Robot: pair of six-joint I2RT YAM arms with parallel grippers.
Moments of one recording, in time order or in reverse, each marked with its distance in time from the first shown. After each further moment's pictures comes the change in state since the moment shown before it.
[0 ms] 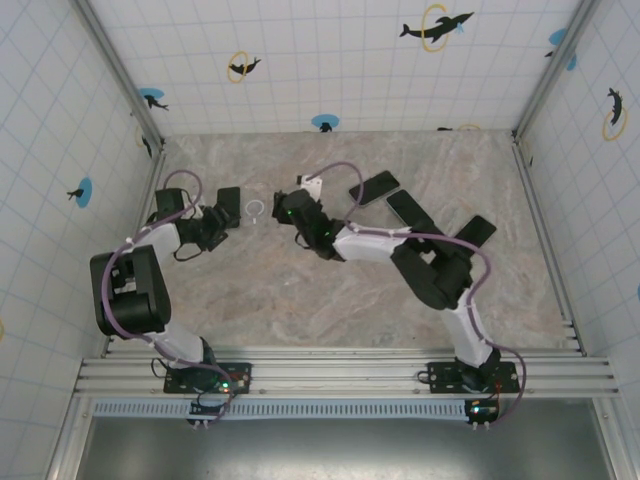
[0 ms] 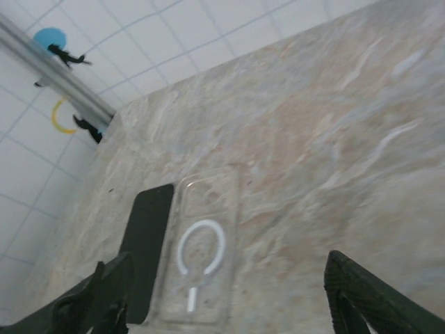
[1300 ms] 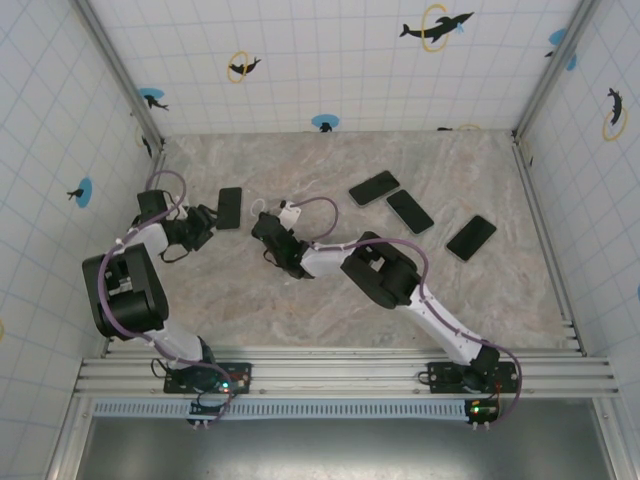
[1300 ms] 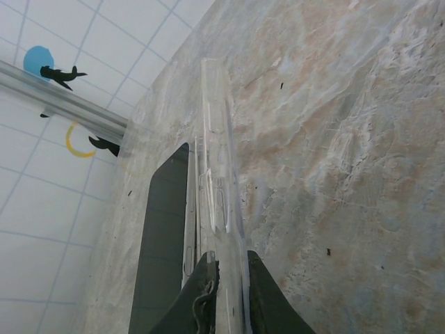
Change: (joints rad) left arm 0.115 0.014 0.019 -0.023 0.008 0.064; right arm 0.112 0.460 0.330 0.197 0.100 0.409
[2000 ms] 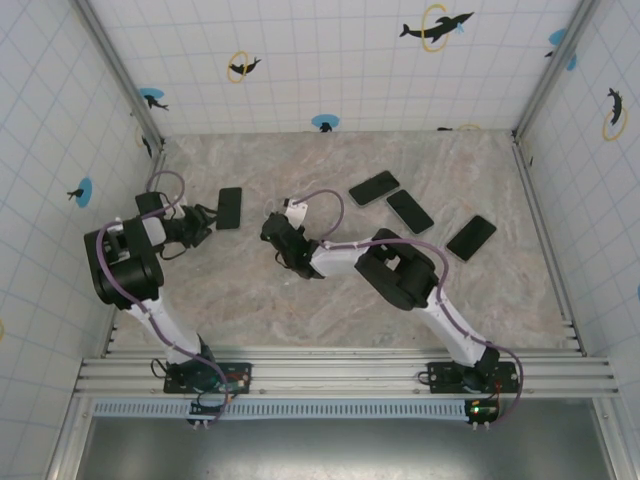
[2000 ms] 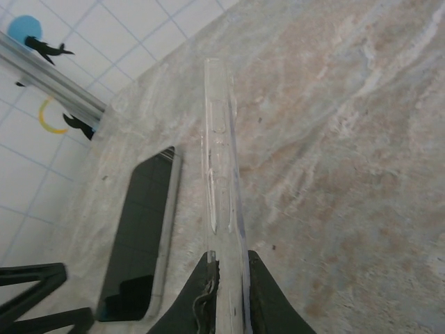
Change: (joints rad) left arm 0.061 0.243 0.086 0.123 0.080 0.065; right arm 0.001 -0.170 -0.181 -0.064 0.032 -0.192
